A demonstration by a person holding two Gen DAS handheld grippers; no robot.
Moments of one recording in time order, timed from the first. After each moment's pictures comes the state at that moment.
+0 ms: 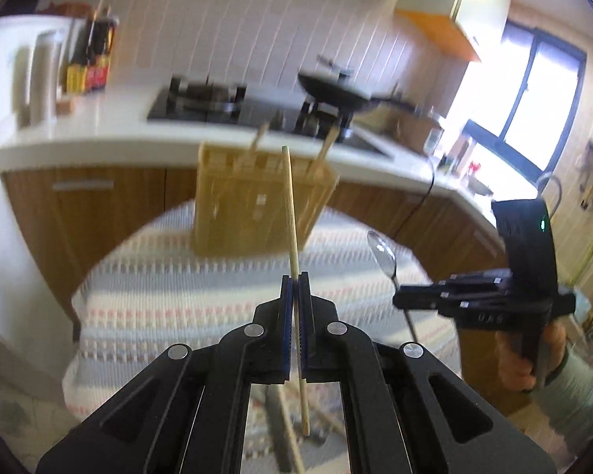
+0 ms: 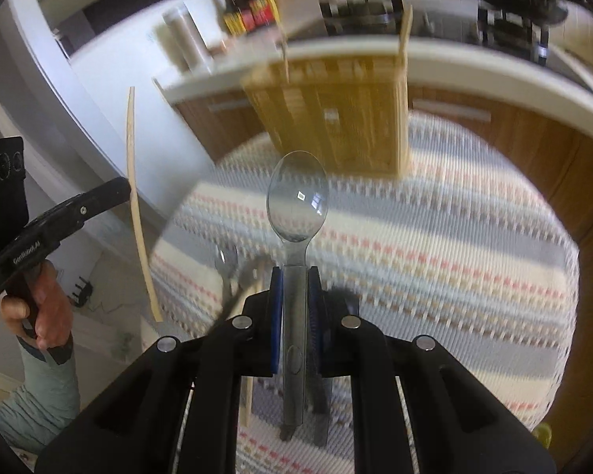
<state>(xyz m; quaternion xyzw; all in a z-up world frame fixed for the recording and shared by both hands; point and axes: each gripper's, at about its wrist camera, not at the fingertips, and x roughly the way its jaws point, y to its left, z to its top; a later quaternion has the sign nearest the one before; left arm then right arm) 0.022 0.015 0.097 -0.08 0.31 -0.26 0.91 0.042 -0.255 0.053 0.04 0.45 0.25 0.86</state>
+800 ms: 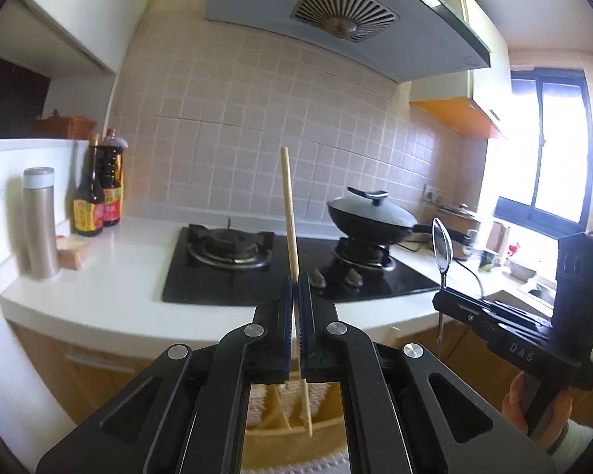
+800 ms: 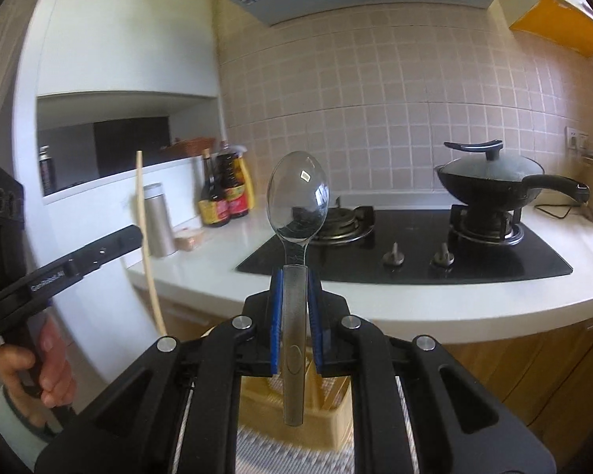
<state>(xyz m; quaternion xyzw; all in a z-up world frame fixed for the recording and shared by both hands) 0.156 -0.016 0.178 -0.06 0.12 -0.19 0.97 0.157 -0.266 0.148 0.05 0.15 0.18 0.97</state>
